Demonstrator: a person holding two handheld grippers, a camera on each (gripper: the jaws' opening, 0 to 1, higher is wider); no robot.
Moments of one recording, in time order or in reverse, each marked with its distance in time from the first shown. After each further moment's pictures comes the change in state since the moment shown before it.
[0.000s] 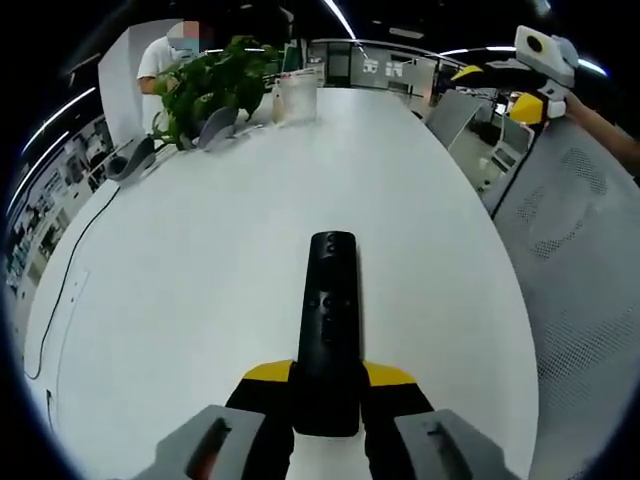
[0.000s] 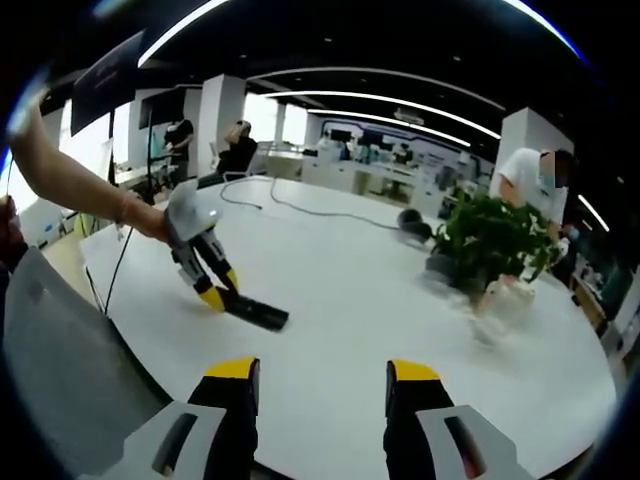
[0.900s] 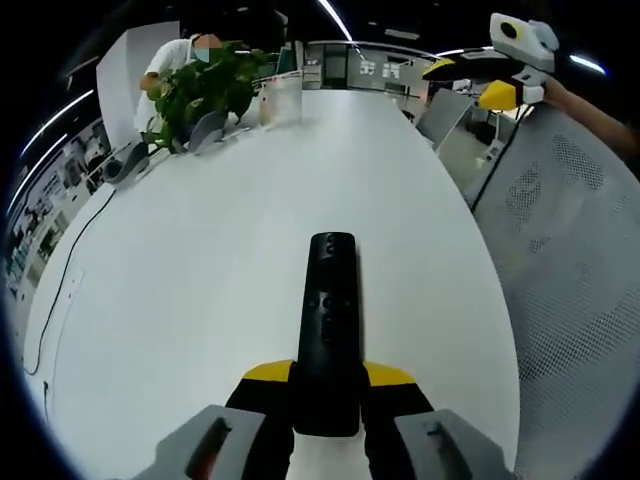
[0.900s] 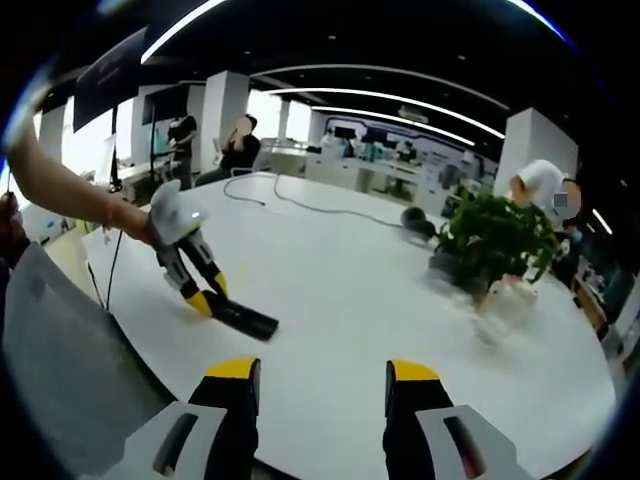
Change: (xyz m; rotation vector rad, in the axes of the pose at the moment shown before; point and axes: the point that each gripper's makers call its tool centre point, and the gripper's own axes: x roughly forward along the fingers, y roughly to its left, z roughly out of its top) left arm -0.005 -0.033 -0.009 0.018 -0.007 -0.005; right arm 0.001 0.003 -0.002 -0.011 0.014 0.013
